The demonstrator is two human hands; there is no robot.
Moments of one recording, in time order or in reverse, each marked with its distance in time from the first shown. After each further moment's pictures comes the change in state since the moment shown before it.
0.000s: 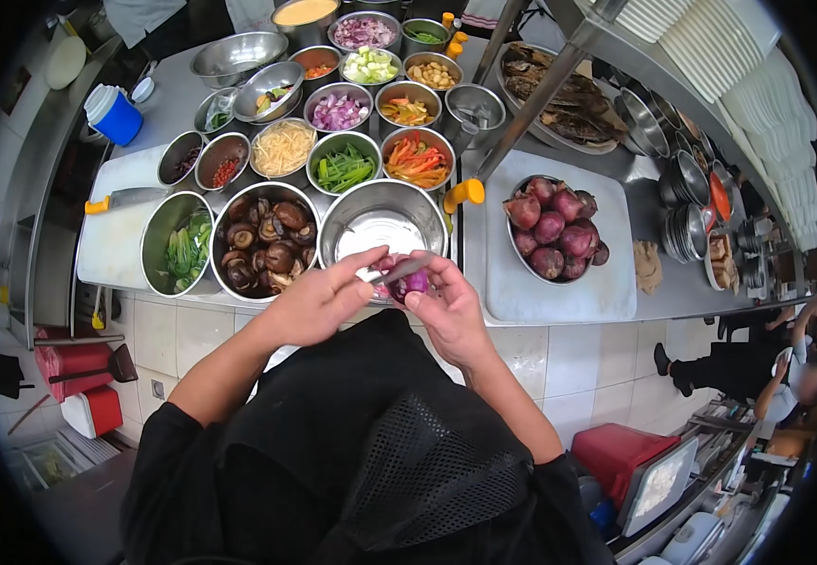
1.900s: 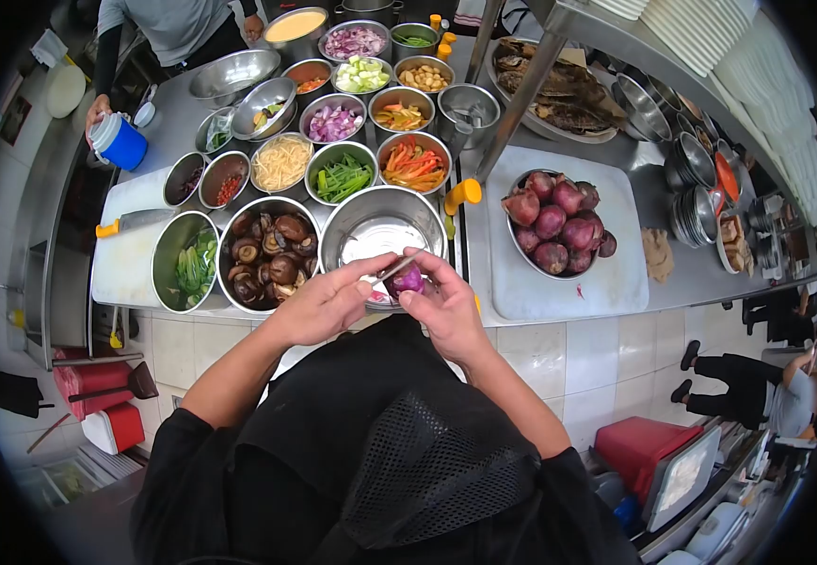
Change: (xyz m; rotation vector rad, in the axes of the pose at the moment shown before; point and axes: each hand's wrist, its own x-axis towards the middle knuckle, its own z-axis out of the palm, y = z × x) left_hand 0.010 -0.016 0.002 -0.204 -0.151 -0.108; right_hand 0.008 0.013 -0.003 -0.039 0.060 -0.067
